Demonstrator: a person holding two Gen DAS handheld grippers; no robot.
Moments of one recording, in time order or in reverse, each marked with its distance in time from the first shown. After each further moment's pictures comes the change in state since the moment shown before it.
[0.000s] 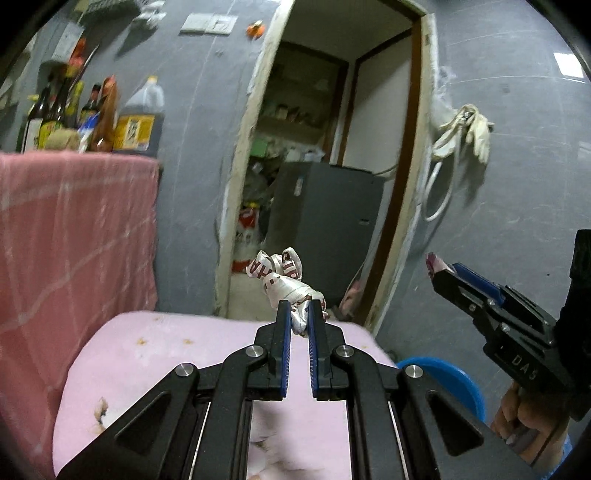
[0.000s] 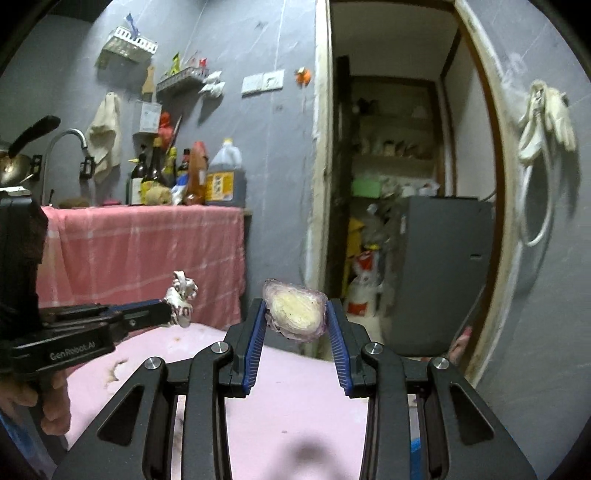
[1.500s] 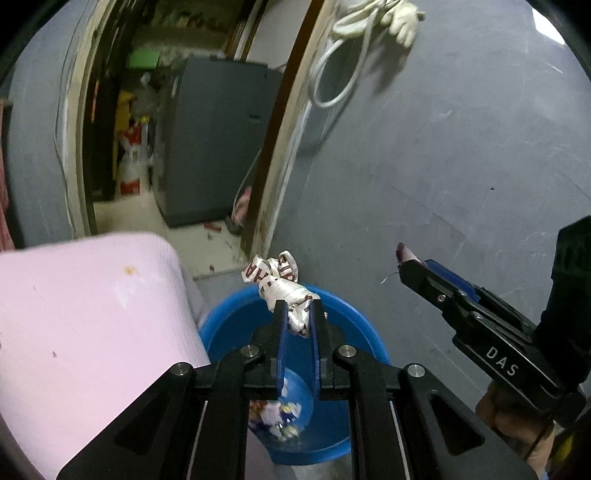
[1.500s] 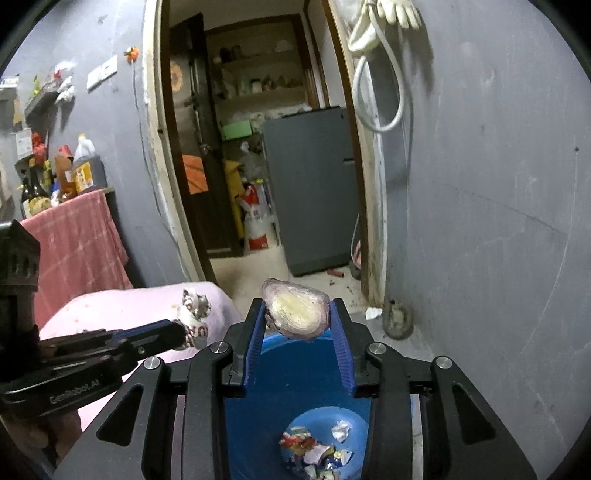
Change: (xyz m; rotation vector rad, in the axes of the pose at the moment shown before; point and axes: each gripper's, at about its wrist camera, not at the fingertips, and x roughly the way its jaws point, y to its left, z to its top) left arm 0.153 -0.201 -0.075 0.036 0.408 -0.322; right arm -0.077 -0.196 -0.092 0.325 0.252 -0.318
